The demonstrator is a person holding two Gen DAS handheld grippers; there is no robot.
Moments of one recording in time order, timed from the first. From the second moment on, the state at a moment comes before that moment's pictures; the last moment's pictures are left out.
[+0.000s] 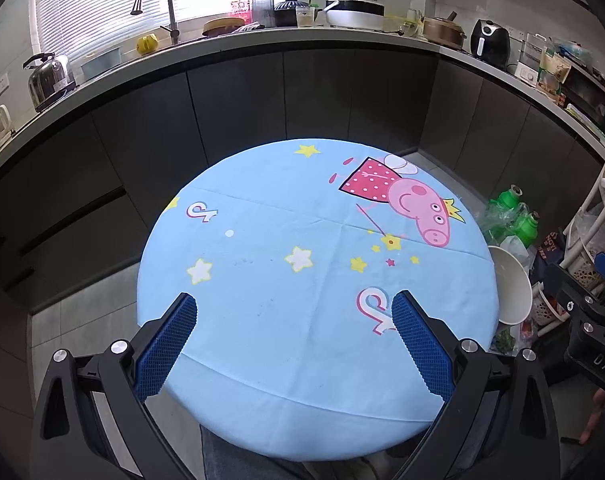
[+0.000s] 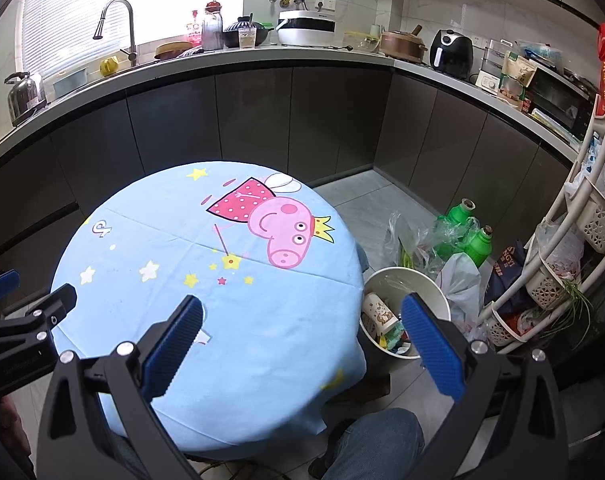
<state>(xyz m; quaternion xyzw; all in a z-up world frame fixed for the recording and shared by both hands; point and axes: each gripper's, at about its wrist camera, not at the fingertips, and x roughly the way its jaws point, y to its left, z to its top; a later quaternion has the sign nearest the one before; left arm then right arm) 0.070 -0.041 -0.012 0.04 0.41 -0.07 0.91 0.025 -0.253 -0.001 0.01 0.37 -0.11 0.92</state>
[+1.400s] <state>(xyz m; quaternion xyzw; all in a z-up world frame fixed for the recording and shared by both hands) 0.067 -0.048 -0.011 0.05 0.41 -0.07 0.91 0.023 -0.258 -0.002 0.02 0.37 -0.11 0.92</state>
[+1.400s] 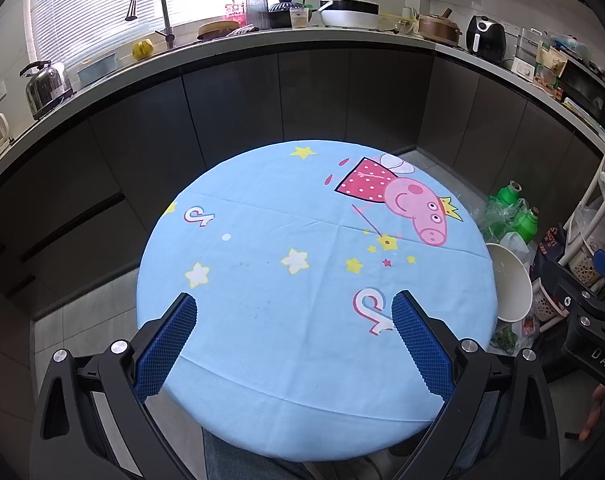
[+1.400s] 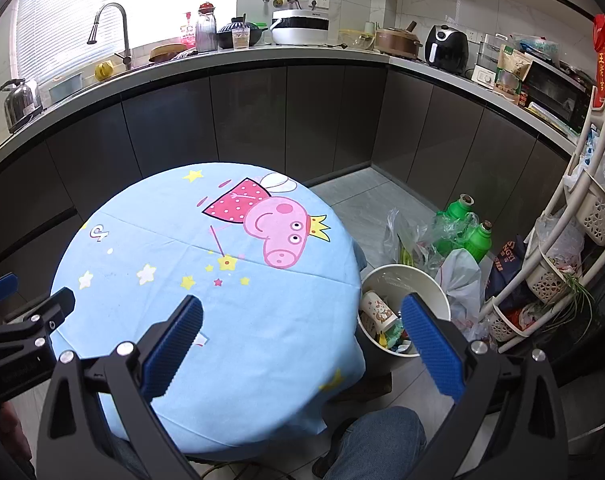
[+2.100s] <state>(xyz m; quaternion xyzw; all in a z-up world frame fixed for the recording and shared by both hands) 0.066 -0.050 -0.009 0.06 0.40 -0.07 0.91 0.021 -0.260 -0.001 0.02 0.37 -0.11 0.92</state>
